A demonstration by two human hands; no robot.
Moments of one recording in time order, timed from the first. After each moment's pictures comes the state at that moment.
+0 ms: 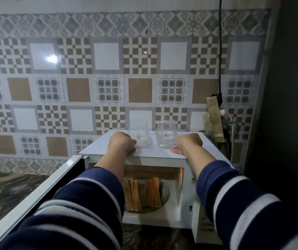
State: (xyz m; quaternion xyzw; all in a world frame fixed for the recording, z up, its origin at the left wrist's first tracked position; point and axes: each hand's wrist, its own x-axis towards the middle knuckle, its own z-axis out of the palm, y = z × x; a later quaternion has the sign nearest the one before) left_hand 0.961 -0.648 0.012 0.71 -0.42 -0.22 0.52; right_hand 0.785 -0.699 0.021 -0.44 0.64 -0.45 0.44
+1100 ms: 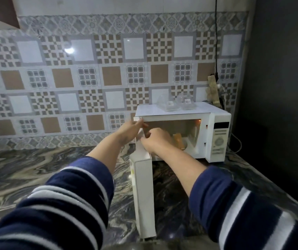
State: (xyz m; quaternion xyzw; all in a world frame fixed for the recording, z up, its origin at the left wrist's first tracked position) left_hand 1.076 -0.364 -0.007 0.63 -0.66 -0.21 0.35; right_hand 0.955 -0.330 -0.014 -0.72 0.61 -0.27 0.18
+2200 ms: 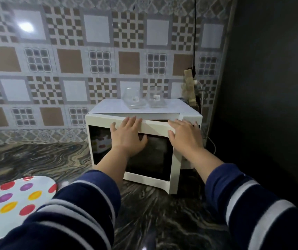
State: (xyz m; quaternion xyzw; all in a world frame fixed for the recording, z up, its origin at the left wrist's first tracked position) left_hand 0.933 -0.485 -0.071 0.67 -0.69 0.19 0.22; right_hand 0.738 -0.494 -0.058 -0.75 0.59 -0.26 -0.14
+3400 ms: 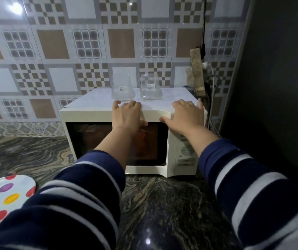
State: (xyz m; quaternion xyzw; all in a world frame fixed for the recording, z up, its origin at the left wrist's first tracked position) left_hand 0.884 -0.596 -0.047 0.70 -0.65 0.27 0.15; right_hand 0.704 -0.627 -0.044 -0.77 0.57 -0.23 -0.17
